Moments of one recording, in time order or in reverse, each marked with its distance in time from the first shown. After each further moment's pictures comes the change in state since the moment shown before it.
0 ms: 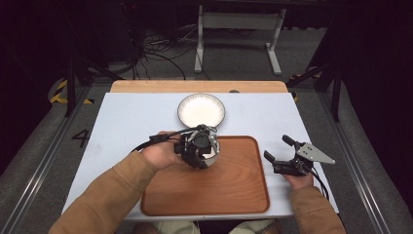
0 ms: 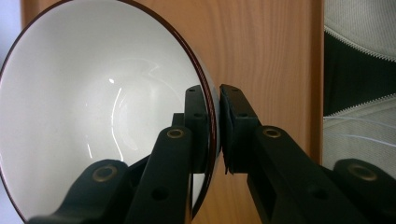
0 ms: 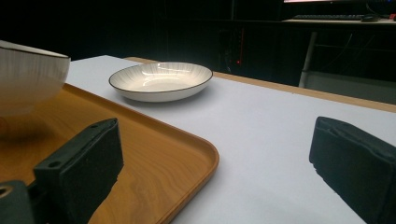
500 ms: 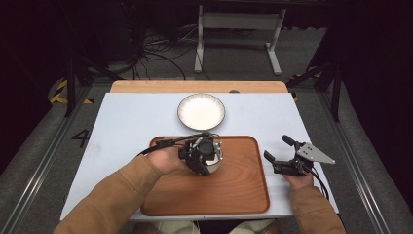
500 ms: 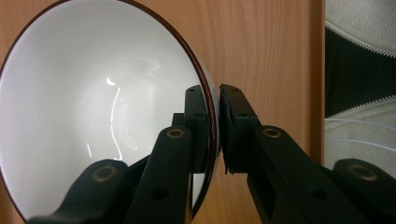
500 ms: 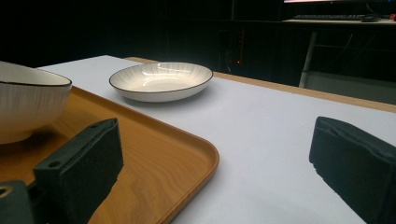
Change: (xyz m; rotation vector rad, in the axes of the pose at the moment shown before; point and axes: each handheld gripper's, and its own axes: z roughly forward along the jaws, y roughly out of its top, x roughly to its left) left arm -0.002 0.004 0.022 0.025 -0.038 0.014; right arm 0.000 0.000 0.000 -0.001 0.001 -0.001
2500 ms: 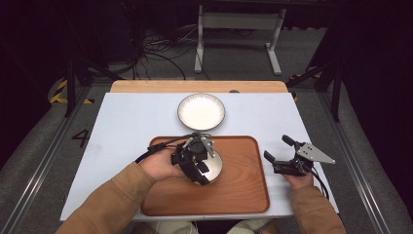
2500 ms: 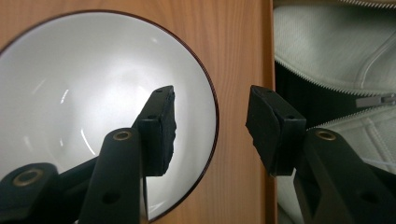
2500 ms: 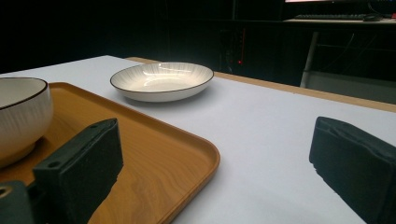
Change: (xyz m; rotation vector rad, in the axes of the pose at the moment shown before) left arm -0.003 -0.026 -0.009 -0.182 -0.125 -0.104; right arm 0.000 0.000 0.000 0.002 0.006 0.002
